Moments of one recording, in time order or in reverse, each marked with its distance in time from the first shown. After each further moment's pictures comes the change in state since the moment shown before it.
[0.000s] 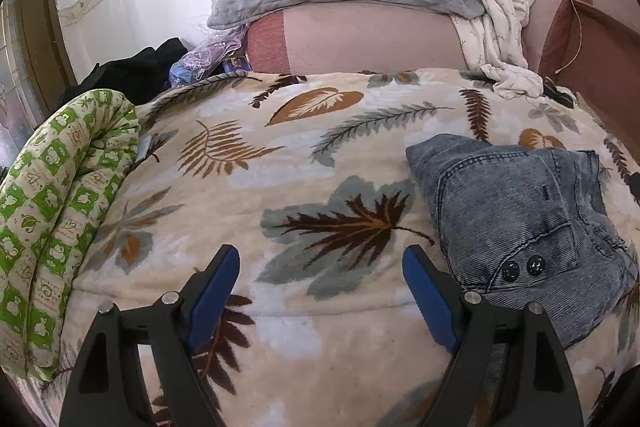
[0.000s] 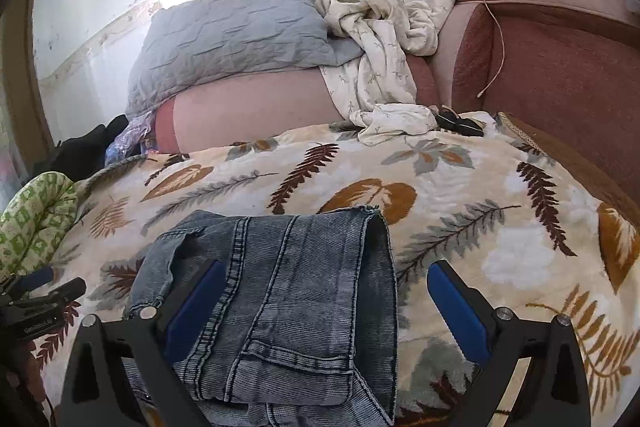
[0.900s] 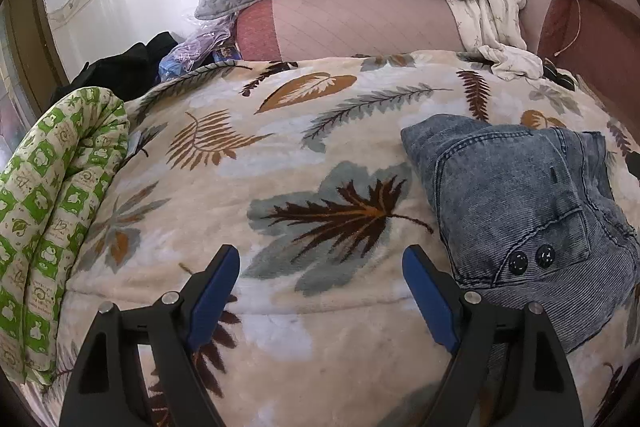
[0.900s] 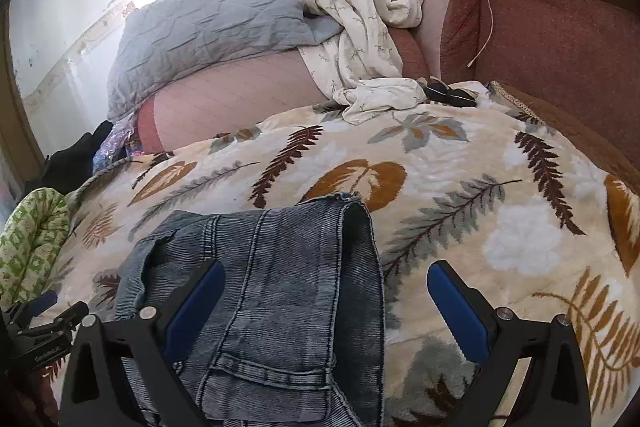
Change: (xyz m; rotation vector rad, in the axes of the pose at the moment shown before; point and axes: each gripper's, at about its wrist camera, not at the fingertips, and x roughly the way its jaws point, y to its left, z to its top) left arm 0.014 -0.011 -0.002 0.030 0.041 -0.001; right arm 0.026 -0.022 0.004 0.078 0.075 -0.008
